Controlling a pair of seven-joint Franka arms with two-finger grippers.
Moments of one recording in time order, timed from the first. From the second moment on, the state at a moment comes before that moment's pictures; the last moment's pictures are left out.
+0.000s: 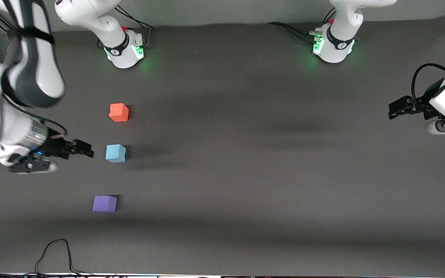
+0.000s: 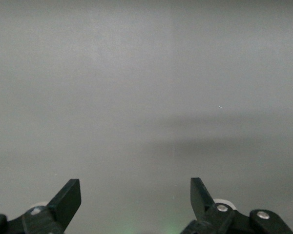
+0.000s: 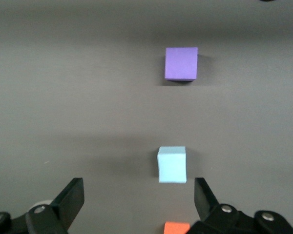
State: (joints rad) left arm -0.08 0.04 0.04 -1.61 0.00 1.57 -0.01; right arm 0.46 0.12 -0.48 -1.80 0.23 1.93 -0.09
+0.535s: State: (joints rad) left arm -0.08 0.04 0.04 -1.61 0.00 1.57 -0.01; right arm 0.13 -0.14 -0.10 -1.80 0.07 1.71 -0.01
